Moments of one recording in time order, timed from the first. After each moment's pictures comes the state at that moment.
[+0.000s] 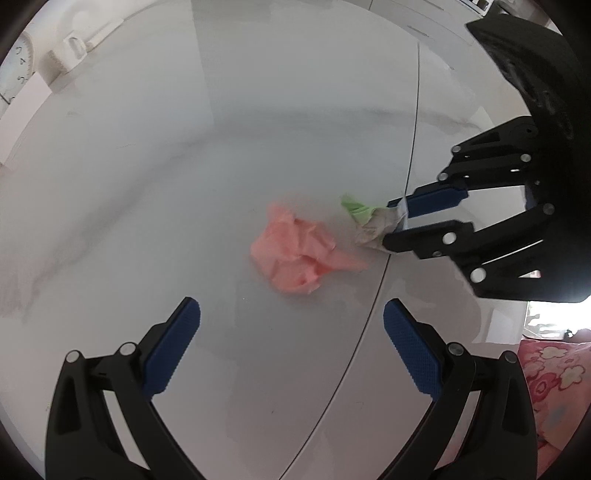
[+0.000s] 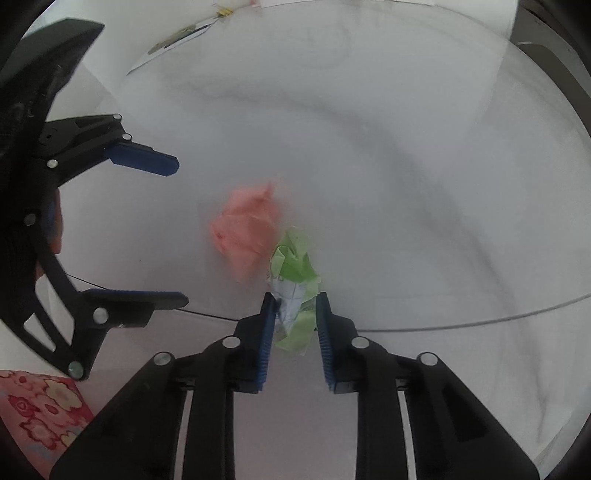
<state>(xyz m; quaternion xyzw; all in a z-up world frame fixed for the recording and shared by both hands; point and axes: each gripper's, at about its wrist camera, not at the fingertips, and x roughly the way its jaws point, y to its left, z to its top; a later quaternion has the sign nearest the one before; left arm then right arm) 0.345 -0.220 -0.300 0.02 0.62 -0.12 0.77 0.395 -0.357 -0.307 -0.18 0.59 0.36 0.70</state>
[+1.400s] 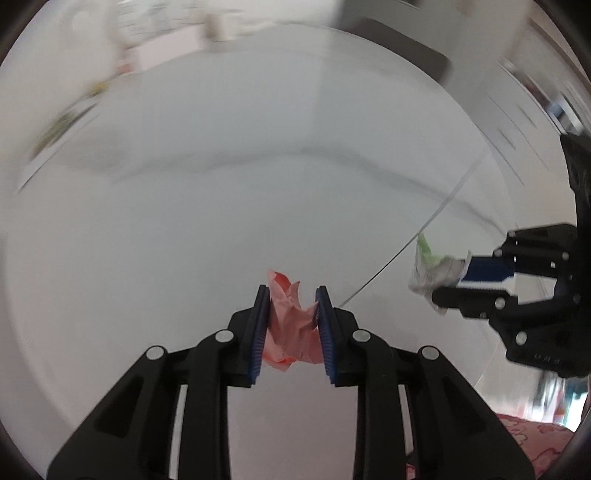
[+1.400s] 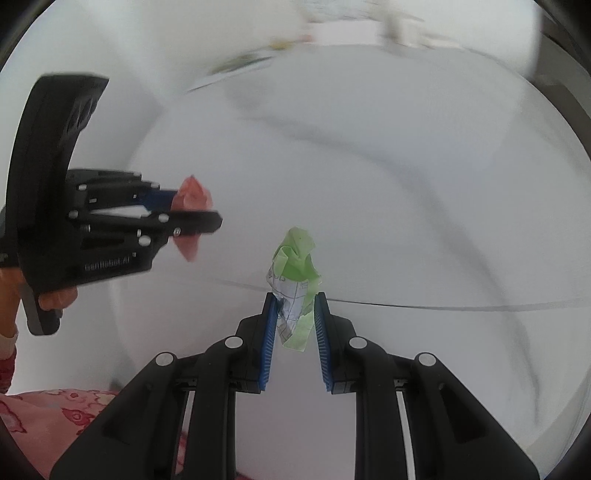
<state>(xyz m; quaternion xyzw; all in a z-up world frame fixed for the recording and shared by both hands) 0.245 -0.241 -0.219 -0.13 0.56 0.13 0.81 0.343 -0.361 -0.225 -0.19 0.53 0.46 0.69</state>
